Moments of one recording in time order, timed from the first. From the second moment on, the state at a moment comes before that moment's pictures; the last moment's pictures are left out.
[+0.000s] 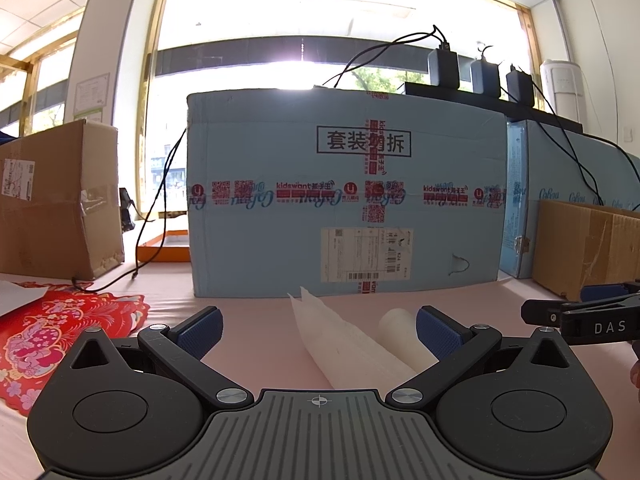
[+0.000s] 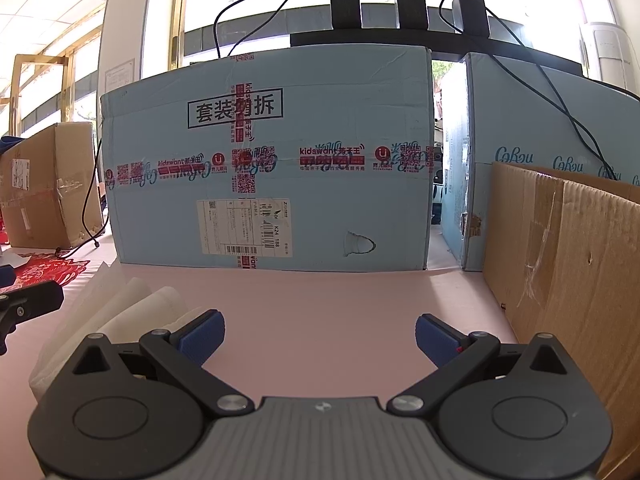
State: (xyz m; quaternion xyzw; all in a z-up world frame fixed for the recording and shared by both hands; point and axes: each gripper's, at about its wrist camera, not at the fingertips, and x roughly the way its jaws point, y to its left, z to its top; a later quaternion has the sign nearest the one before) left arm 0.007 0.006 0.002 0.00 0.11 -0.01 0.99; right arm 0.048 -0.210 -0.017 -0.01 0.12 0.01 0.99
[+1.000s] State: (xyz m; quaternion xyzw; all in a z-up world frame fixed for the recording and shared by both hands) left arm 0.015 0.011 0.005 -0.02 0.16 -0.01 0.99; right arm 0.056 -0.230 -0.026 0.10 0.20 0.11 0.97
